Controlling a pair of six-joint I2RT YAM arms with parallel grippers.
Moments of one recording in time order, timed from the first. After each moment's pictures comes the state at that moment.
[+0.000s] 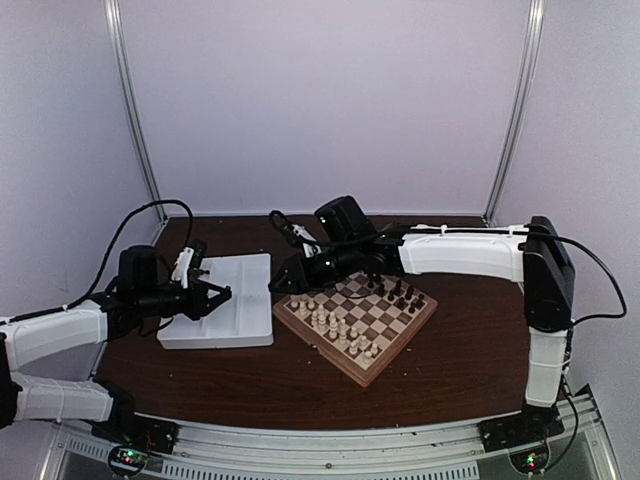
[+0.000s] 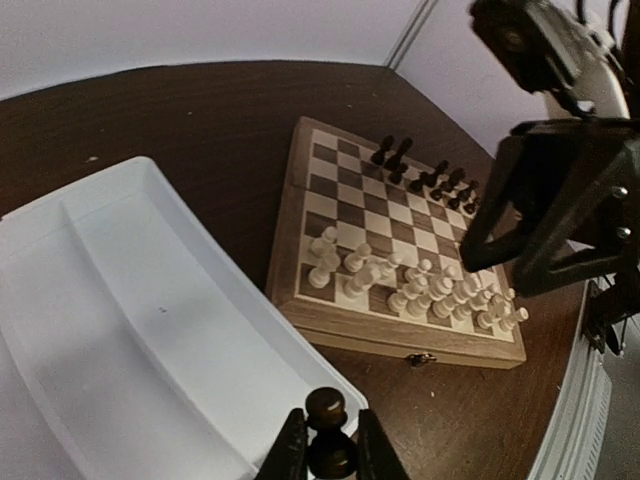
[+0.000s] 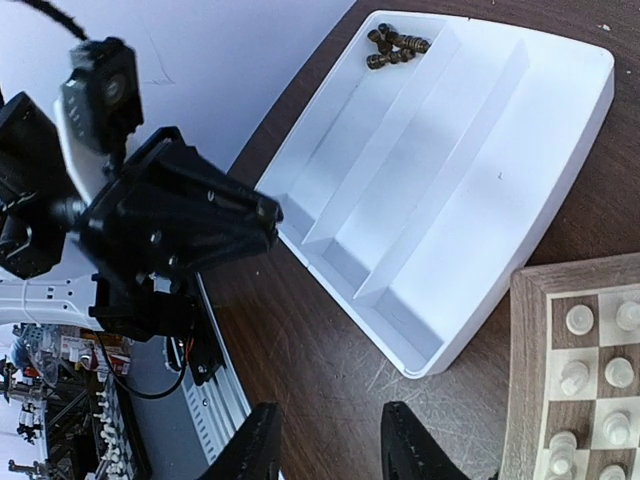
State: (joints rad) left arm -0.37 1.05 0.47 0.10 0.50 -0.21; right arm 0.92 1.97 1.57 -0.22 -0.47 0.55
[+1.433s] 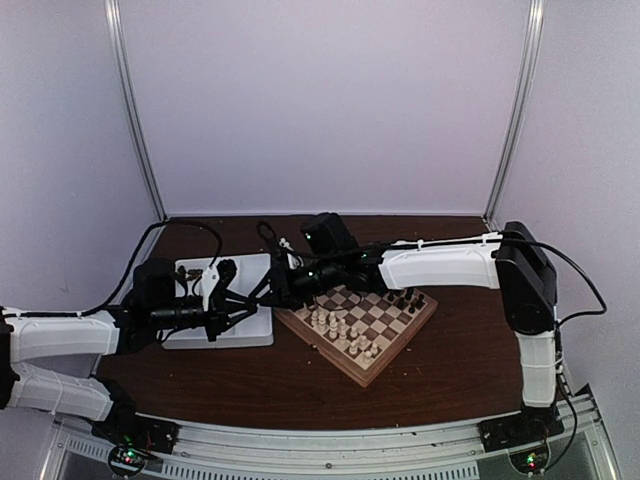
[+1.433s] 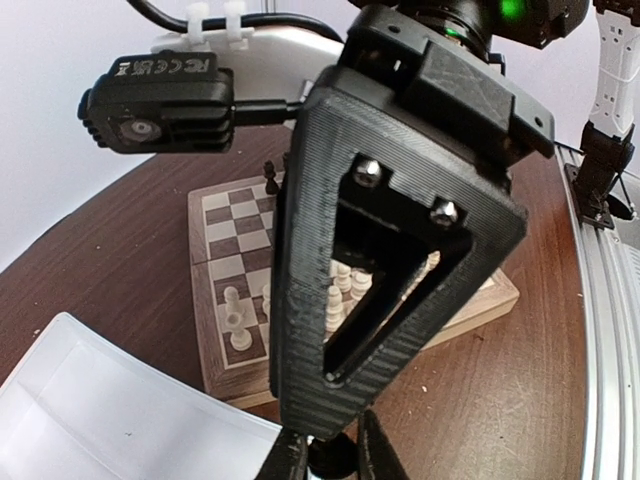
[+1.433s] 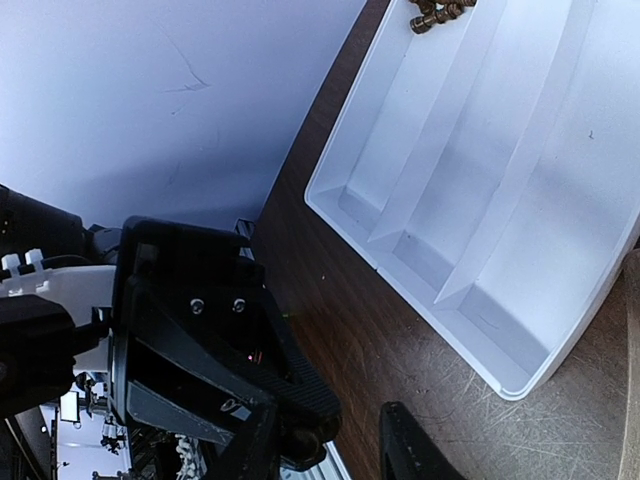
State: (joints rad) left arm -0.59 1.11 0.40 0.38 0.52 0.17; right arm 0.97 2.08 1.59 -0.03 -0.57 0.81
